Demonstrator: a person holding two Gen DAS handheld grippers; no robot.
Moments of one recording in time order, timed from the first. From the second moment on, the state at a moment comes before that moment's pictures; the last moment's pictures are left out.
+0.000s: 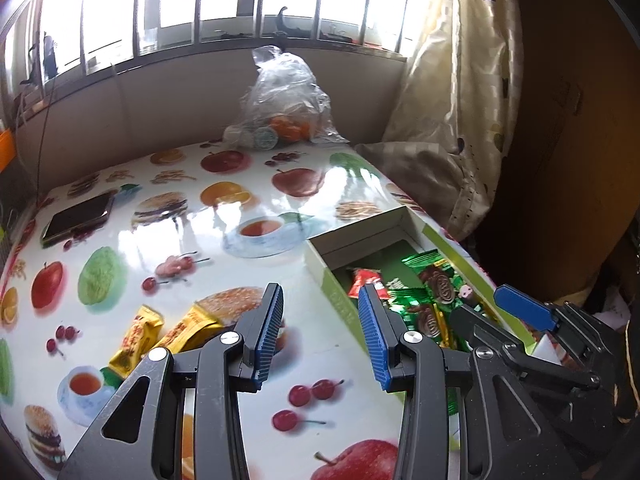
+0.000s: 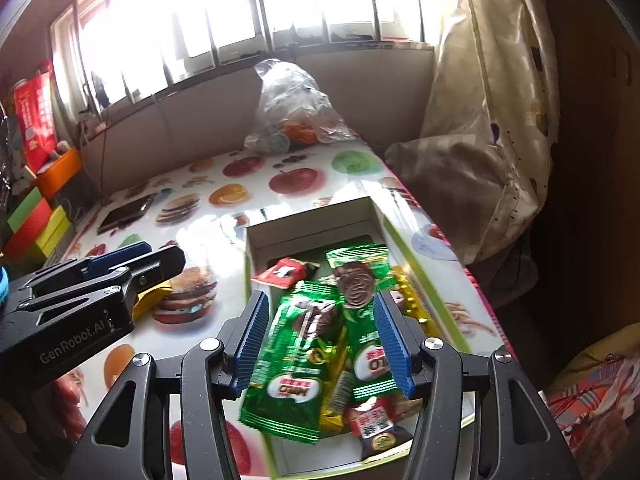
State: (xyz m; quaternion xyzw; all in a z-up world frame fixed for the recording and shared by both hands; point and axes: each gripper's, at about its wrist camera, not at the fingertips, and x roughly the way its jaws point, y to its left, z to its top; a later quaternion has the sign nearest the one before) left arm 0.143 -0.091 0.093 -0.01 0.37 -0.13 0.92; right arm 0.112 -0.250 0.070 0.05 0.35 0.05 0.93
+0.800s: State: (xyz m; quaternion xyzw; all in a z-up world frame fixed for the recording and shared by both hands) left arm 0.136 0.045 0.066 -0.06 0.39 -0.01 0.92; right arm 0.141 -0.167 0.056 0.03 0.39 0.13 0.91
